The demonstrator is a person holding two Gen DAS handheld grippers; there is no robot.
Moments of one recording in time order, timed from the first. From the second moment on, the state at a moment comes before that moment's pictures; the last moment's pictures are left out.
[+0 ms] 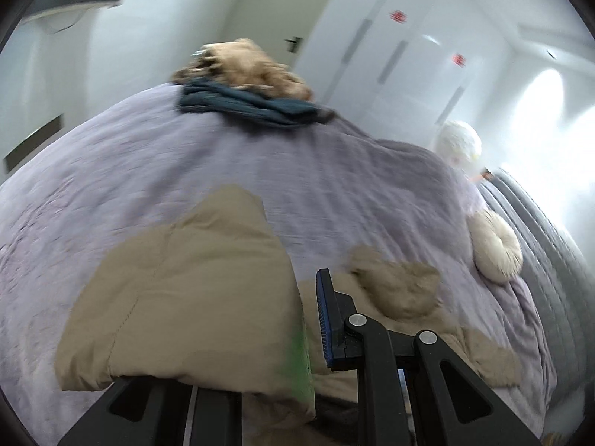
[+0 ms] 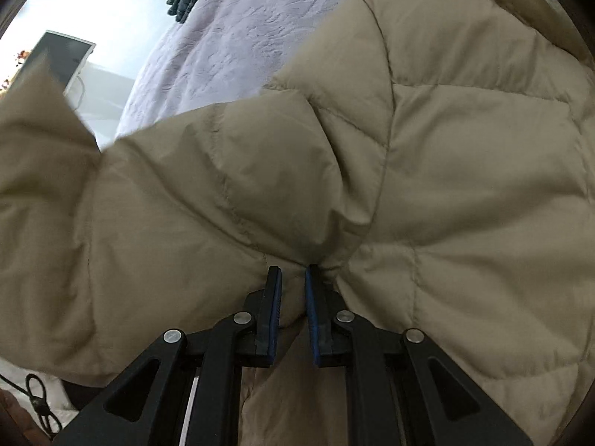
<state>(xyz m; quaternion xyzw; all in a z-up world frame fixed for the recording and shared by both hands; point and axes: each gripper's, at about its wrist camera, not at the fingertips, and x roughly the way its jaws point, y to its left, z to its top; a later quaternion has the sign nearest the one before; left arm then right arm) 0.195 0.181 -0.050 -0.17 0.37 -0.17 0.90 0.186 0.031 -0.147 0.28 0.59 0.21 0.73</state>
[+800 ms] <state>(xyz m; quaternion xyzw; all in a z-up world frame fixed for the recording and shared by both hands) 0.151 -0.106 -0.177 0.08 0.50 -0.25 0.82 0.065 -0.265 -0.129 0.29 0.56 0.03 0.78</state>
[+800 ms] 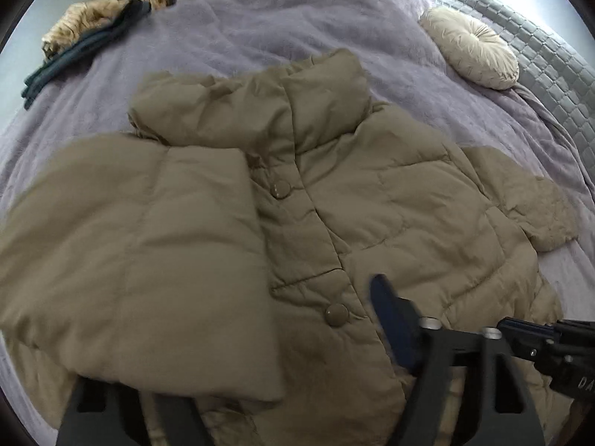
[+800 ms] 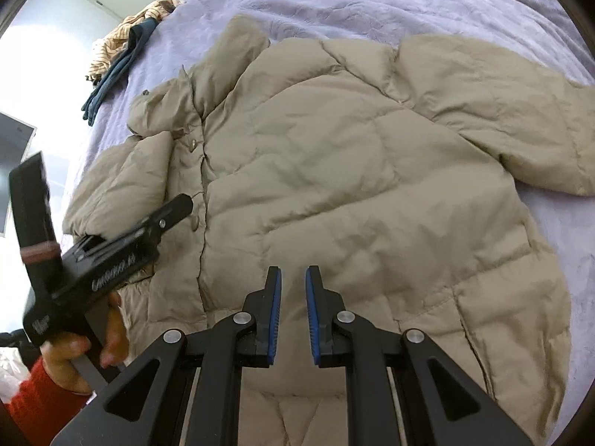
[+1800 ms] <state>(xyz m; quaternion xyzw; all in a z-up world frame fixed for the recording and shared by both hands) 0.169 0.148 -0.199 -0.06 0.53 0.00 0.84 0.193 -0.084 -0.074 0.03 0.47 0.04 0.88</state>
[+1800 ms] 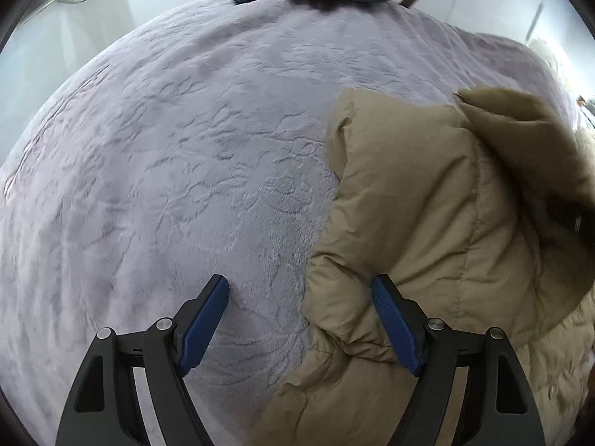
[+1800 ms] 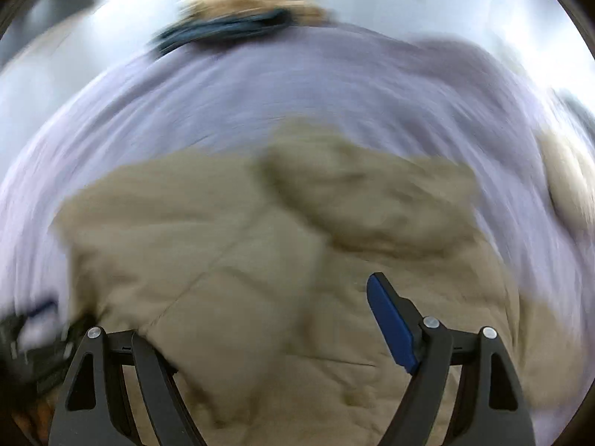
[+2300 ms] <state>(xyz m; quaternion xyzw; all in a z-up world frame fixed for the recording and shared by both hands) 0.288 0.152 -0.206 -0.27 0.54 -0.18 0.78 0.184 -0.201 -0.135 0.35 0.52 0.07 0.78</state>
